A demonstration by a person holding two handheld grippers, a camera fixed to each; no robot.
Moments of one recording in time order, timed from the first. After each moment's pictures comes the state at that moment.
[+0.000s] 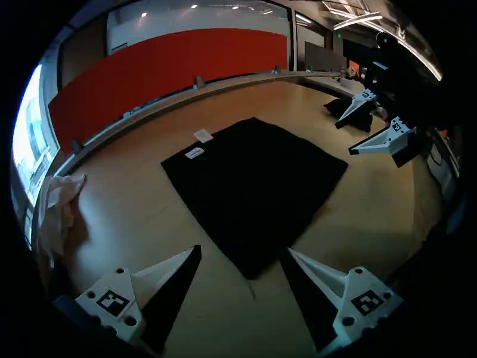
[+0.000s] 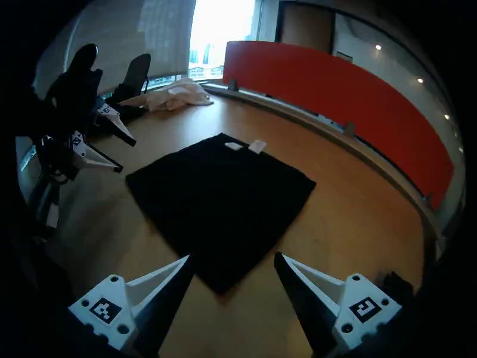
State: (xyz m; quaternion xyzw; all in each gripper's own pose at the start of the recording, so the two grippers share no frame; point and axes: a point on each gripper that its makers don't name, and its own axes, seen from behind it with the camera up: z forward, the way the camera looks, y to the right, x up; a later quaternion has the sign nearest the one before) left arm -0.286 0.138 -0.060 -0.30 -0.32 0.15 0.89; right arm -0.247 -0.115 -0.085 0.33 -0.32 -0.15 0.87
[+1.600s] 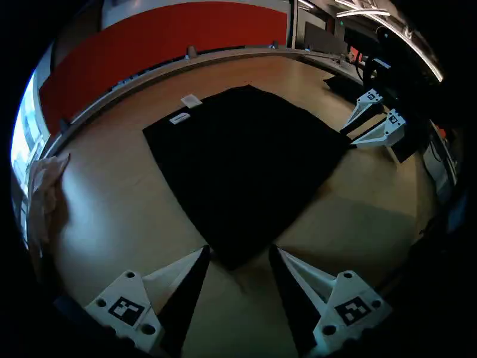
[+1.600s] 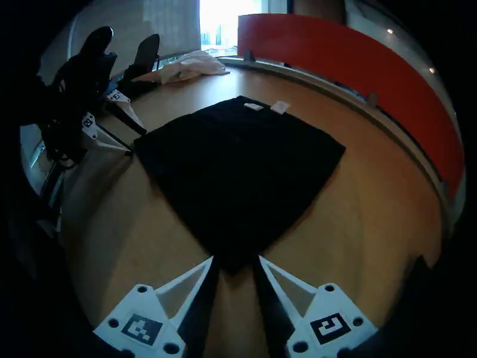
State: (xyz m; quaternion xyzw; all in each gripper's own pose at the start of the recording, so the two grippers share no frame) left arm -0.336 0.145 -0.070 -0.31 -0.39 0.15 0.85; right arm -0.297 -0.119 -0.111 0.37 -0.39 -0.15 0.83
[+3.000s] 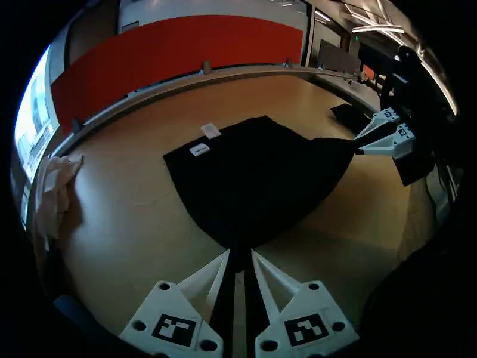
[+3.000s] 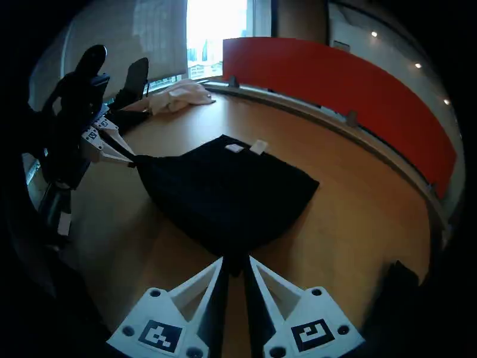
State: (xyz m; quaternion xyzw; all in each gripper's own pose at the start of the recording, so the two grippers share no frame) left arm -0.260 0.156 -0.067 -0.28 -0.38 0.11 0.88; right arm -0.219 -0.110 -0.102 0.34 -0.34 -0.12 0.87
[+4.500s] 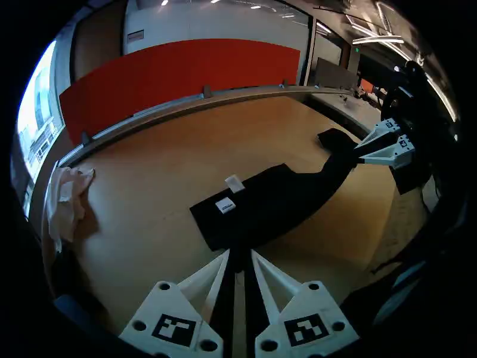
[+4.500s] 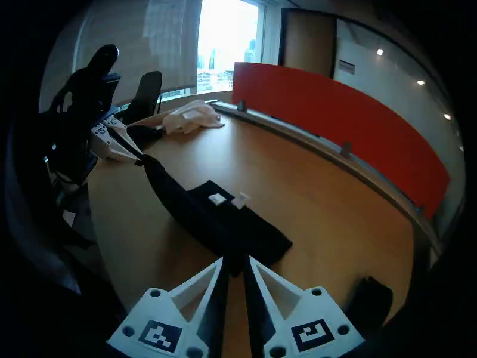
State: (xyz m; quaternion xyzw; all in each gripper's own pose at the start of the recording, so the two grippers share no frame) left arm -0.171 0.157 -0.094 -0.28 -0.36 0.08 0.89; right arm -0.128 -0.103 -0.129 0.35 -0.31 -0.14 0.87
